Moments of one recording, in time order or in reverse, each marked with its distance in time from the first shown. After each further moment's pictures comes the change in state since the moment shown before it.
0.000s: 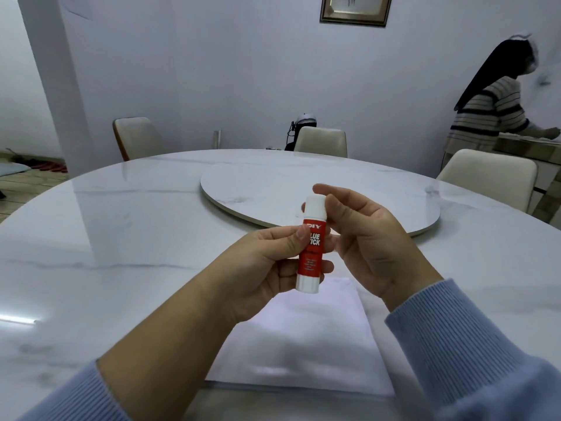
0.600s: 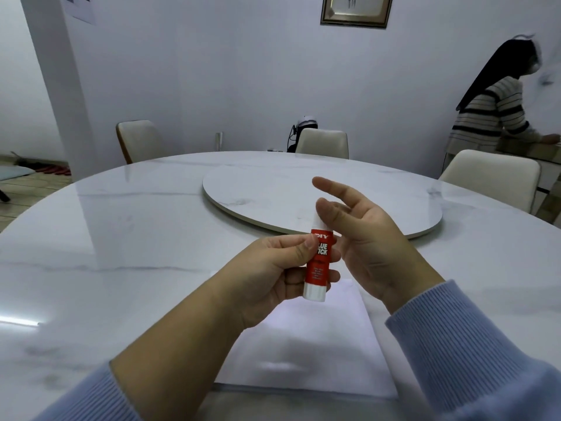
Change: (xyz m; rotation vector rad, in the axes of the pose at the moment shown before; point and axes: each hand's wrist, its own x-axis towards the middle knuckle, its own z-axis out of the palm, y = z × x) left_hand 0.000 -0.003 0.001 0.042 -0.009 -0.033; right_hand 0.000 0.001 0.005 -0.155 0.037 0.002
